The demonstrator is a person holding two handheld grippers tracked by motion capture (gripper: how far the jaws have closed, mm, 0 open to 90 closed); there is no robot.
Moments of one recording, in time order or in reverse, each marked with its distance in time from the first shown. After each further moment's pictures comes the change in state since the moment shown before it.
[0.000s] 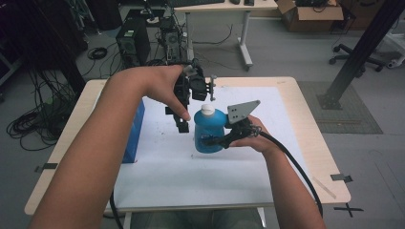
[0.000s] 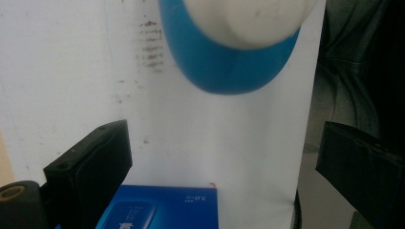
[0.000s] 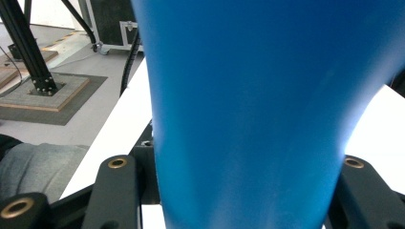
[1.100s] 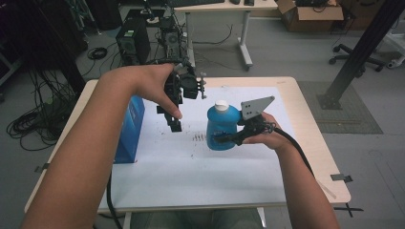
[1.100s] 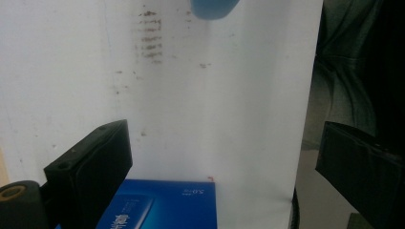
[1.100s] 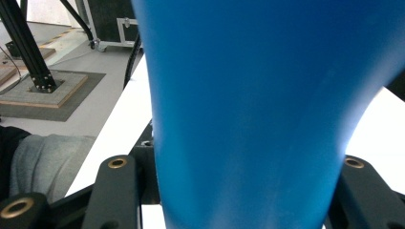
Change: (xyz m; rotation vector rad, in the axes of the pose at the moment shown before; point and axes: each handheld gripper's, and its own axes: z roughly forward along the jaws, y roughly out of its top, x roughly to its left) left arm 0.003 -0.020 -0.003 -0.020 -0.012 -0.014; right arm 0.000 0.000 -0.034 0.016 -0.012 0.009
